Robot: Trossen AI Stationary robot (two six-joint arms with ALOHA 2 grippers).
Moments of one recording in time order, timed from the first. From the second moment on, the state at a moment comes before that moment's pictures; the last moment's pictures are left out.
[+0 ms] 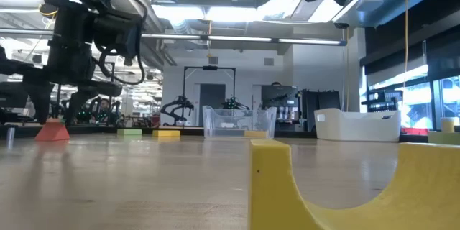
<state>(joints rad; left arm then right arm) 0.14 1.35 0.65 -1.05 -0.23 -1.82 0.03 1.14 1.13 -0.68 0.10 0.31</state>
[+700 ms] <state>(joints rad) 0.14 1.35 0.64 -1.05 -0.27 -1.80 0.03 1.14 1.13 -0.68 0.10 0.31</state>
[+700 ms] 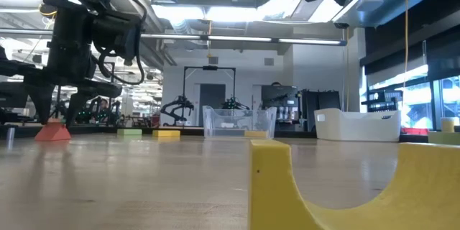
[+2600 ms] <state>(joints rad) 0.11 1.35 0.56 -0.86 -0.22 -1.49 0.03 1.14 1.13 -0.68 0.09 0.31</state>
